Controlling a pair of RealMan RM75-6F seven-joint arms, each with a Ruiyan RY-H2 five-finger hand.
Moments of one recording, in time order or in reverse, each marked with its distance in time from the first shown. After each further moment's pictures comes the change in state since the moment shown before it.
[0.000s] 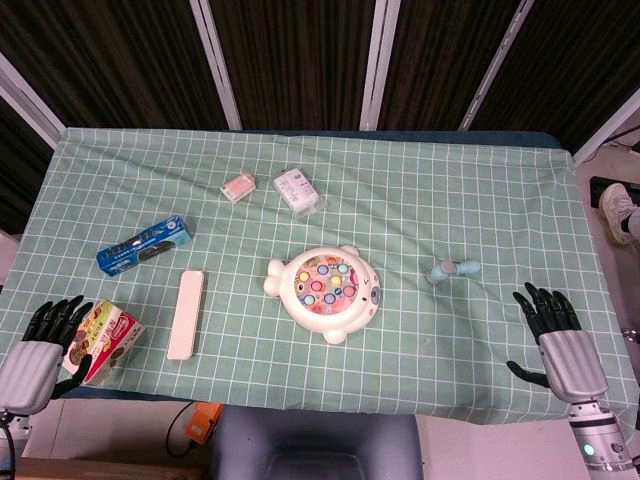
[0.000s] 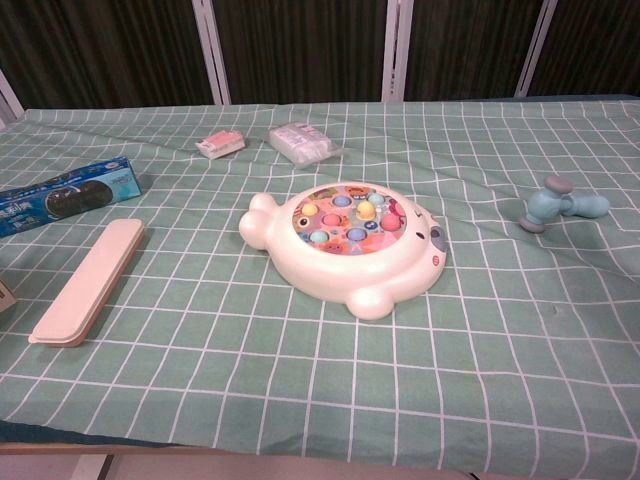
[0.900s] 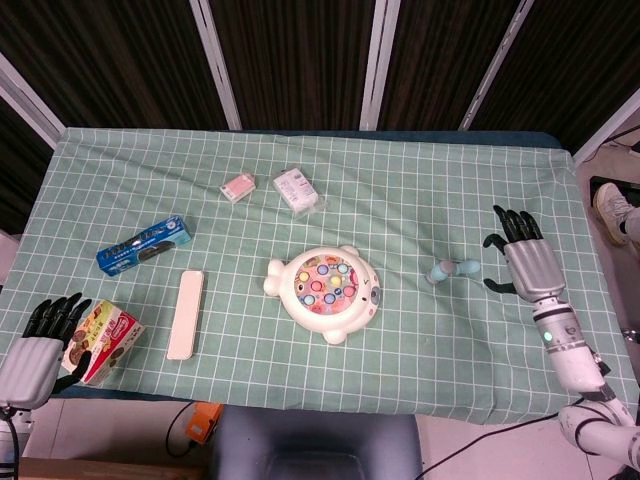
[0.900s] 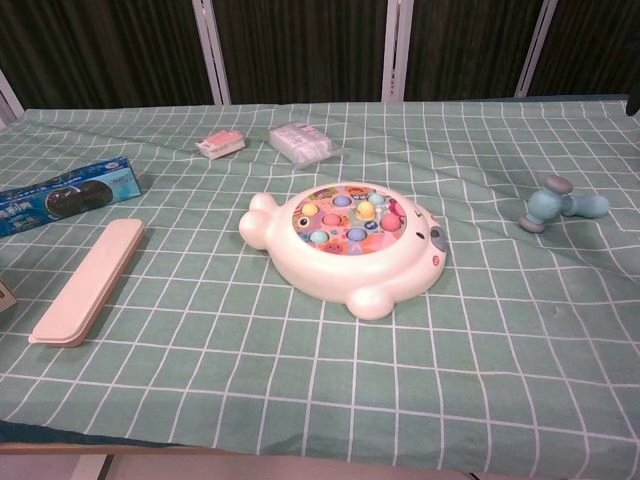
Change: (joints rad) left arm -0.015 -0.009 -0.015 -0.004 -0.057 -0.045 0.025; right arm 0.365 -0.137 0.213 0.362 0.219 -0.413 0.055
